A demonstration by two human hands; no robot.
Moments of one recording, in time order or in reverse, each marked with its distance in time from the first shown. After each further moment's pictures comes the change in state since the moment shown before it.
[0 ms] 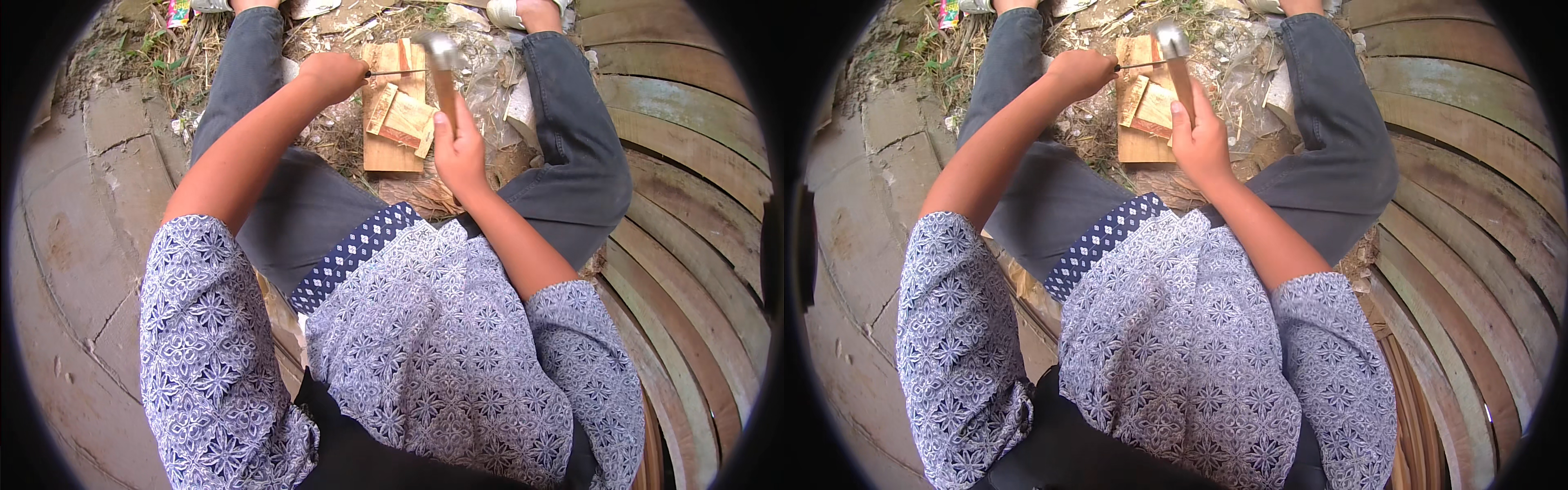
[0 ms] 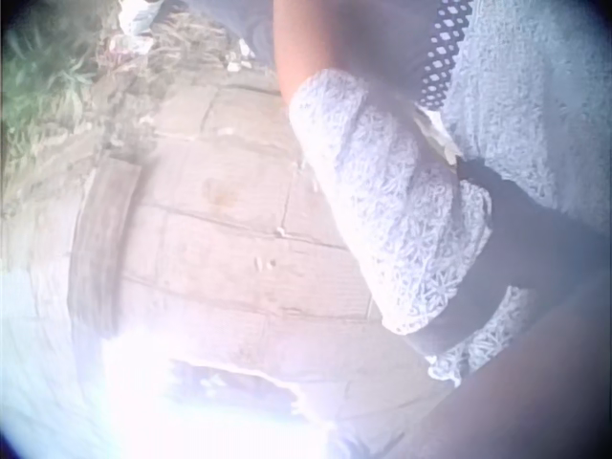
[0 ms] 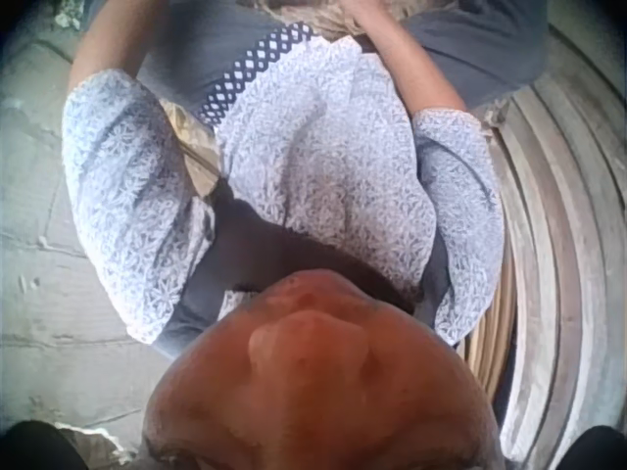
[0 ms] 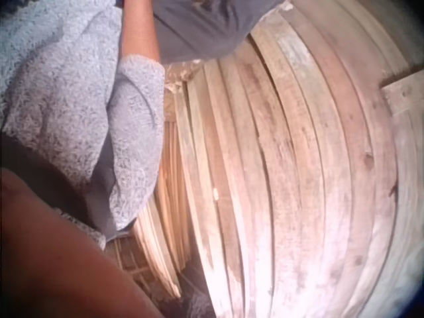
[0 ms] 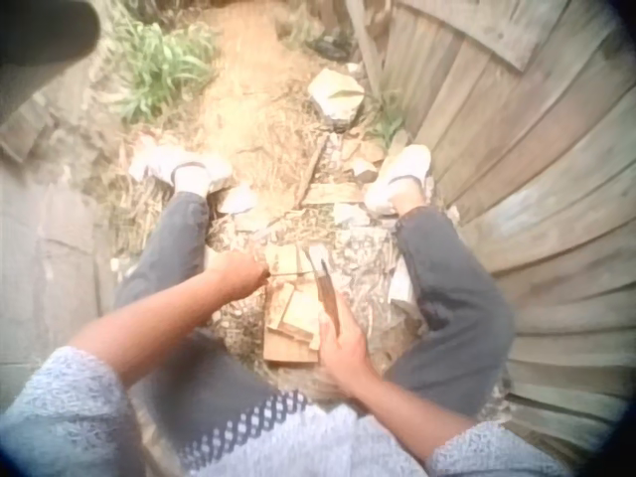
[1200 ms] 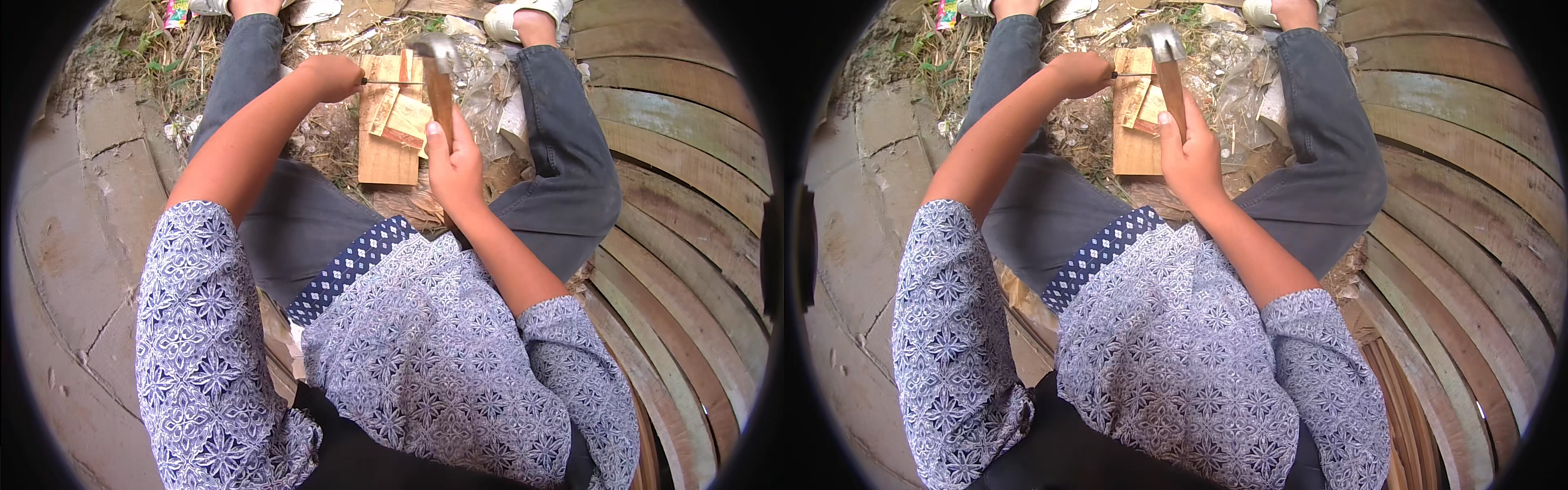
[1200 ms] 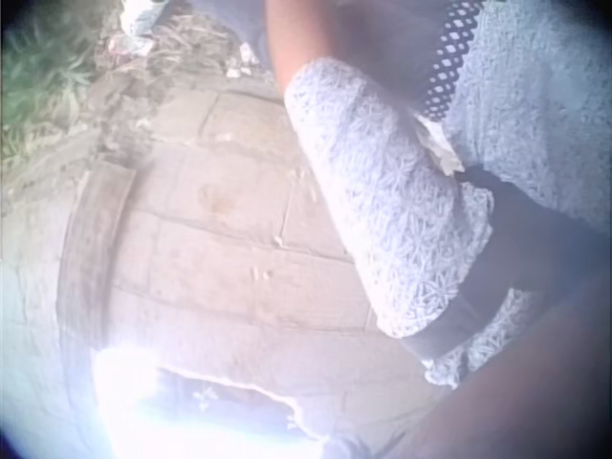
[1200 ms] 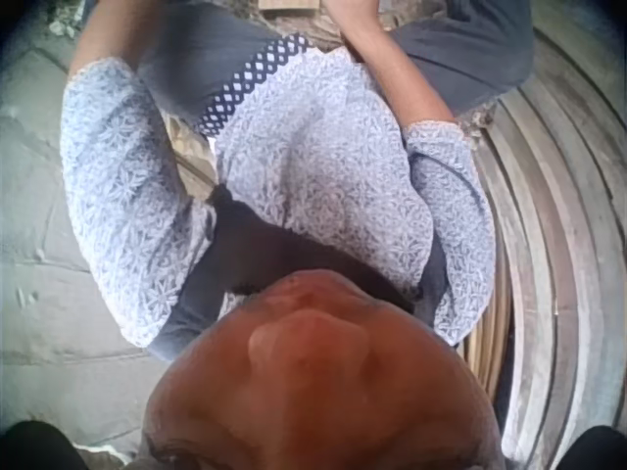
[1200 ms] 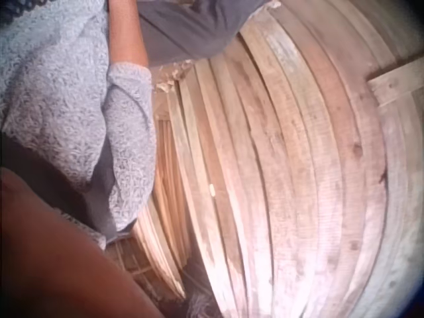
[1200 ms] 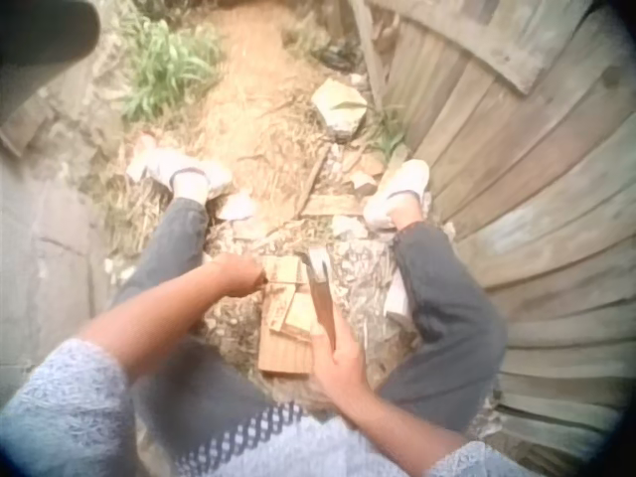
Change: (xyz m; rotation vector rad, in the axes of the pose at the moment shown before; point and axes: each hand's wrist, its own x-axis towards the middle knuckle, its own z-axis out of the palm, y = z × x) left_hand 0.017 -0.019 0.001 -0.066 -0.059 0.098; right_hand -0.005 -0.037 0.003 0.008 -0.023 0.063
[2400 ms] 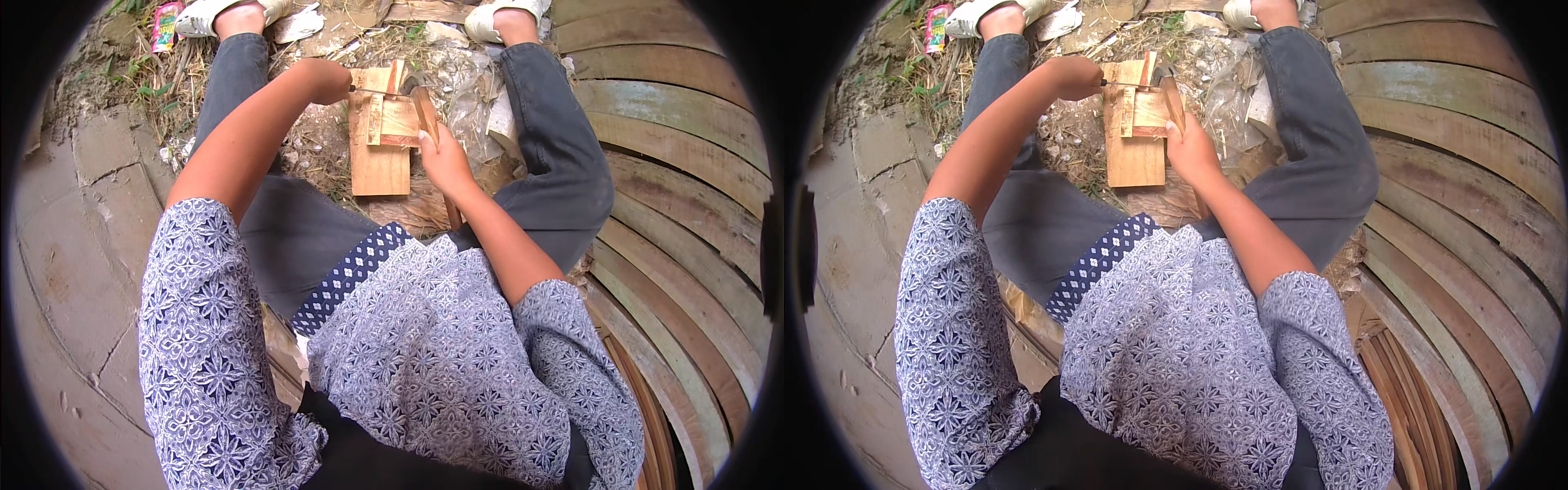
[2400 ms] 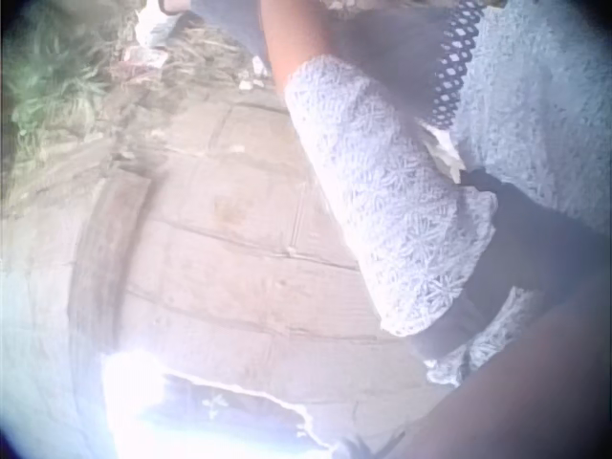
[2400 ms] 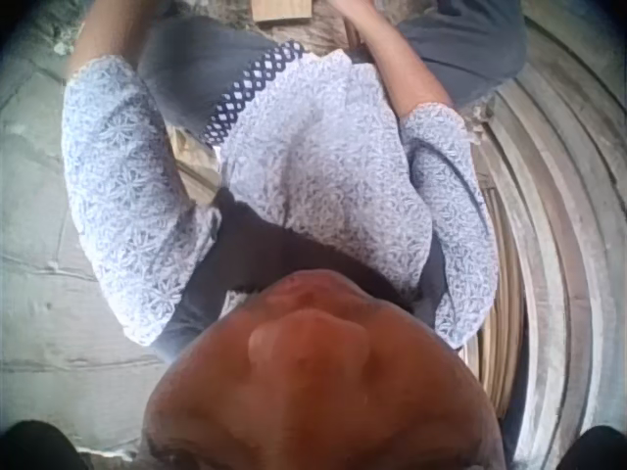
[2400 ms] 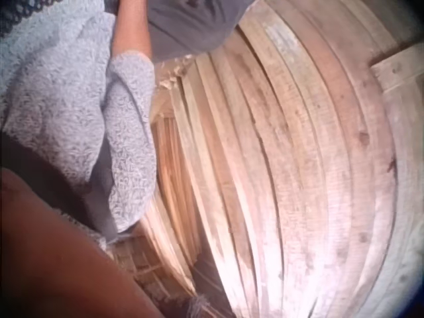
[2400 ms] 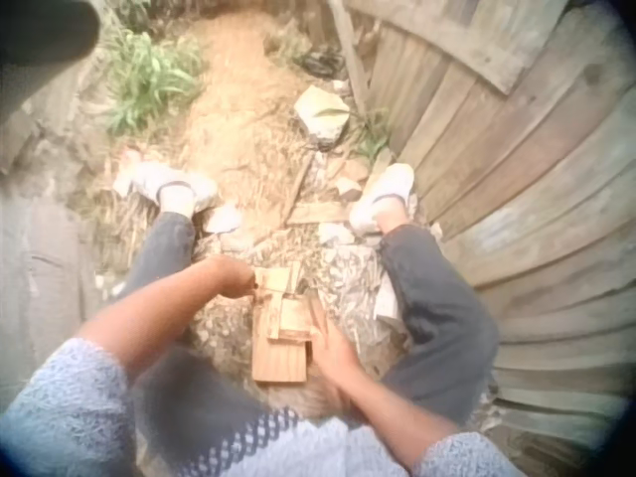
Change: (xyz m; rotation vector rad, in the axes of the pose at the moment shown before) left_hand 0.040 -0.021 -0.005 0.059 -0.089 0.179; right_hand 0.029 0.048 -0.015 -0.362 -0.149 0.289
